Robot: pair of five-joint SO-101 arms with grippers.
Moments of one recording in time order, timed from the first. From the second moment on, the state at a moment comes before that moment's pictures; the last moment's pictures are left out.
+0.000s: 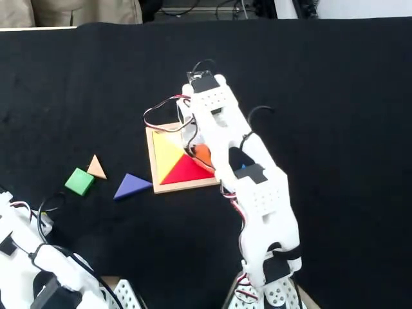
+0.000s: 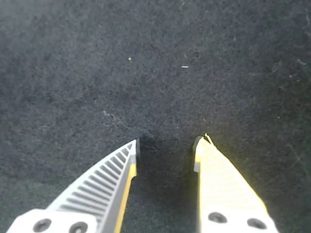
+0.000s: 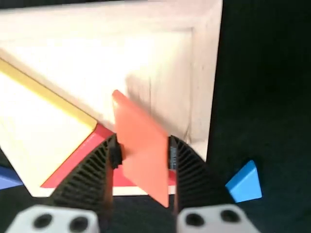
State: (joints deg) left arm -59.9 -31.3 68.4 48.3 -8.2; right arm -22.2 40.6 -26.3 91.8 -15.7
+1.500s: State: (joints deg) left arm -59.9 -31.3 68.4 48.3 -8.2; right arm -25.7 48.4 -40.8 97.4 -5.2
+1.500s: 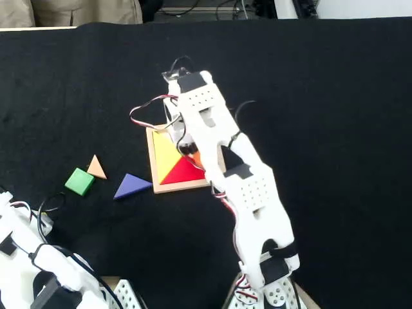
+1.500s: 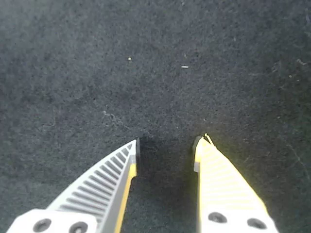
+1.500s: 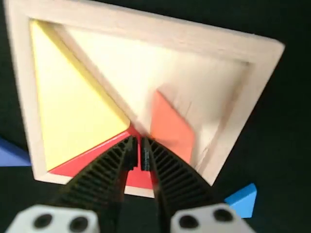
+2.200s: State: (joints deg) left arm -59.9 -31.3 68.4 48.3 -8.2; right arm -23.3 49.5 -42.2 97.4 -5.1
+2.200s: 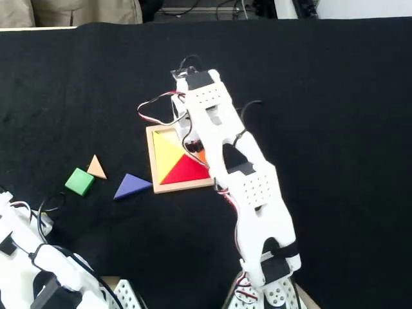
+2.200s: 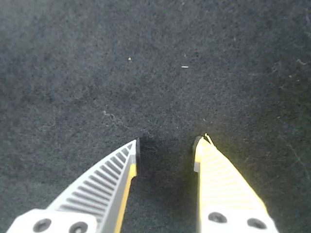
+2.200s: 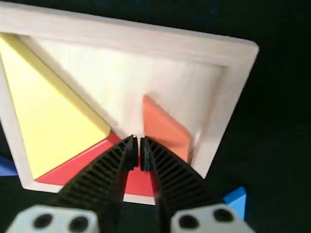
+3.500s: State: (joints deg) left arm -59.9 -31.3 68.4 48.3 -8.2; right arm -20.1 53.8 -52.5 92.0 -2.2
